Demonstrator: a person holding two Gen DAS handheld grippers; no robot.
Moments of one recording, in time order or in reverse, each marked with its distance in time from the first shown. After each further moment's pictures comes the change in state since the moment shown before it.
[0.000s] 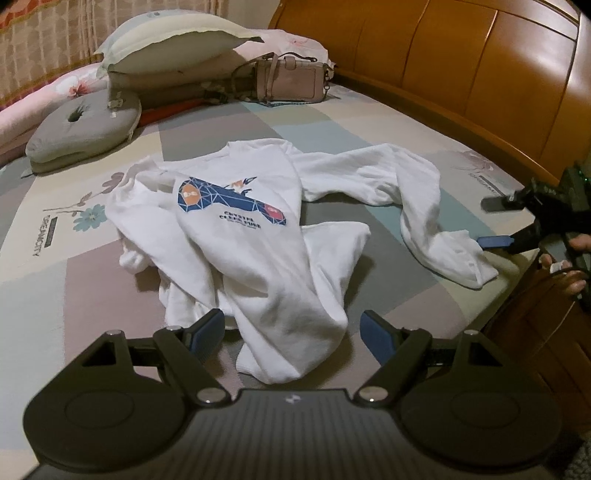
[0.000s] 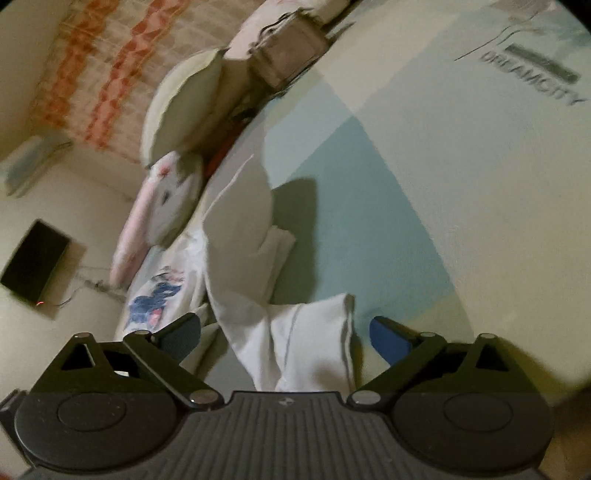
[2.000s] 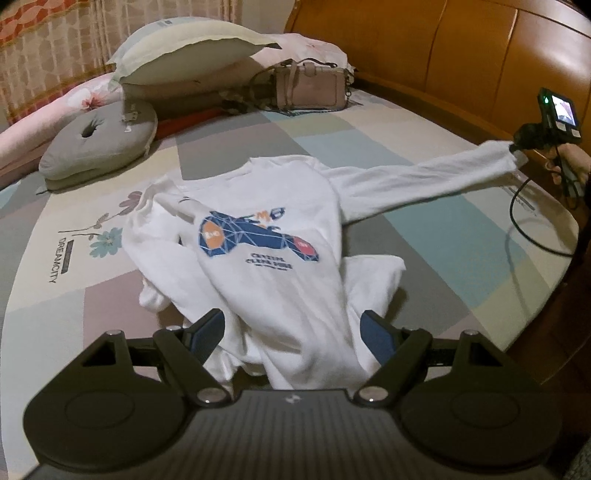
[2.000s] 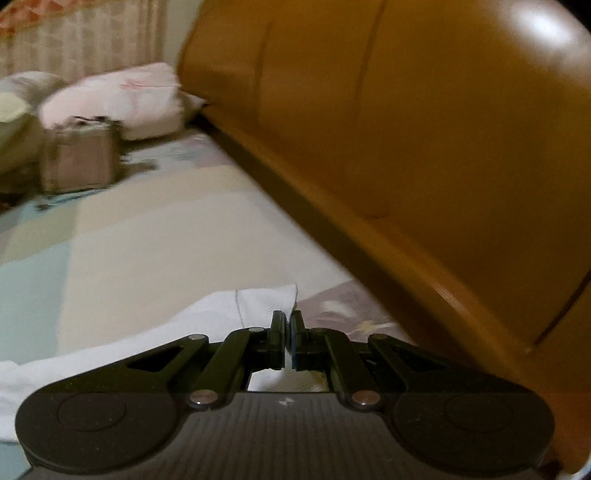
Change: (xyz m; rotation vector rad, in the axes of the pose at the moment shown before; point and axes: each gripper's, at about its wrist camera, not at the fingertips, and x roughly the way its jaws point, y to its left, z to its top) left arm 0.014 0.010 0.029 0.008 -0.015 0.079; right arm -0.014 -0.008 0.210 -0.360 -0.334 -1.016
